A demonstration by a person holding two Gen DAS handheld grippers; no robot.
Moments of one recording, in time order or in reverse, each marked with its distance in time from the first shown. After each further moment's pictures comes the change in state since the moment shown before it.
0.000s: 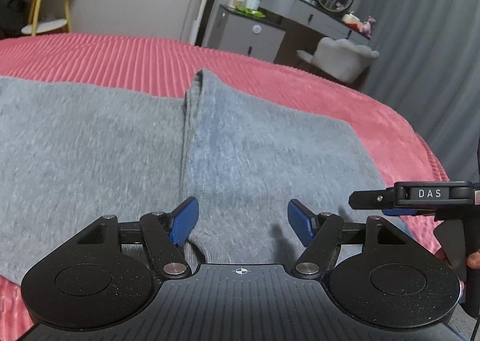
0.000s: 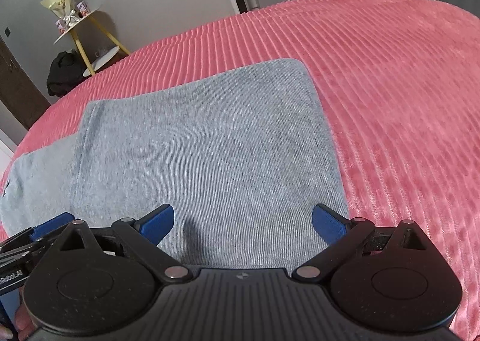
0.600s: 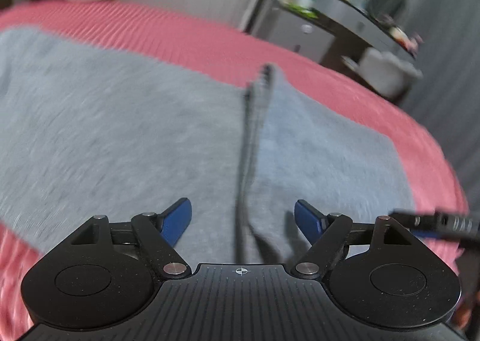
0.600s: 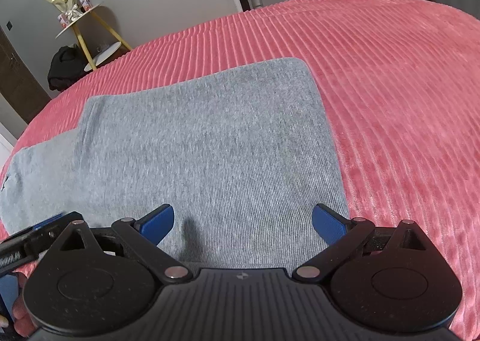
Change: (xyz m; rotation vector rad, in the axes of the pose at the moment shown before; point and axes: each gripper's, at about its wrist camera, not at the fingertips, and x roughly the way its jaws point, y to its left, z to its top) left arm -0.012 0.042 0.003 -0.231 0.037 0.098; right arm 0.000 0.000 0.002 -0.015 0.006 0.005
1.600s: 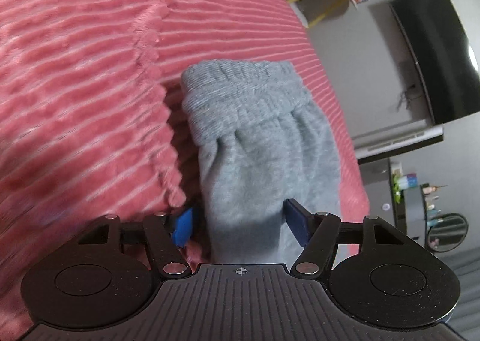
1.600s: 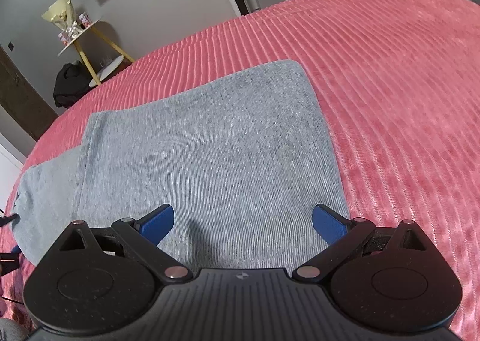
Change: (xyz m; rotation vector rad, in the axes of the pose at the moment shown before) left arm -0.072 0.290 0.043 -0.868 -0.217 0.055; right arm -0.002 -0.016 -0.001 0.079 -0.024 0.061
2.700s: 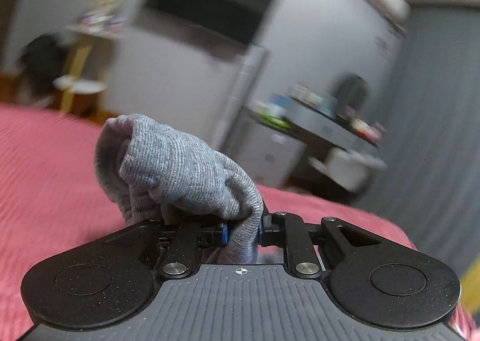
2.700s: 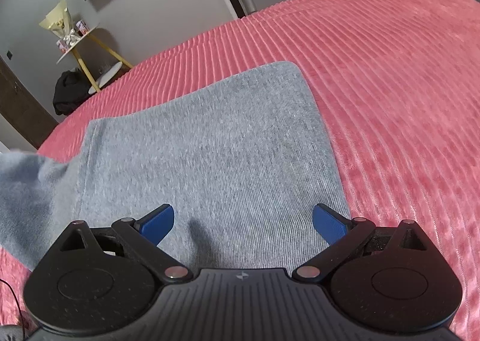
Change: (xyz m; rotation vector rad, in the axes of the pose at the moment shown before) left arm -0.075 -0.216 -0.140 0.971 -0.077 -0.408; right arm 0.000 -0.001 0.000 0.030 -0.012 0.009
